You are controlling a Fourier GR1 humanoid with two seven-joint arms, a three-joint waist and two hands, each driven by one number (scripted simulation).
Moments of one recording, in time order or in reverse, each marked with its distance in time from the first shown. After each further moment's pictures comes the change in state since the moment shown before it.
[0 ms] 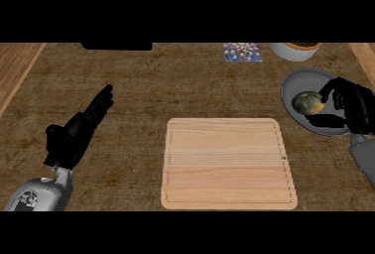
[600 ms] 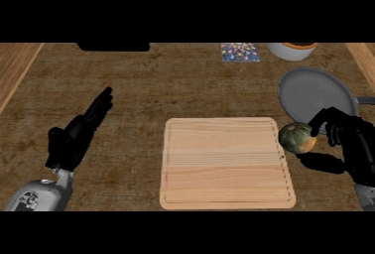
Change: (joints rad) left arm 0.009 0.024 -0.029 0.020 0.018 0.034 -0.028; right arm 0.322 -0.170 0.218 -0.734 0.080 -0.049 0.466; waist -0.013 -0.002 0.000
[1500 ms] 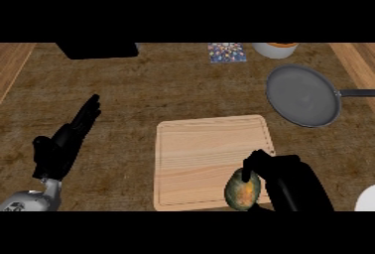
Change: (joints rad) left arm 0.071 0.060 0.003 -0.013 0.047 0.044 -0.029; right arm -0.149 0.059 0.455 -0.406 0.431 0.287 0.578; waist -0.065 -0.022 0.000
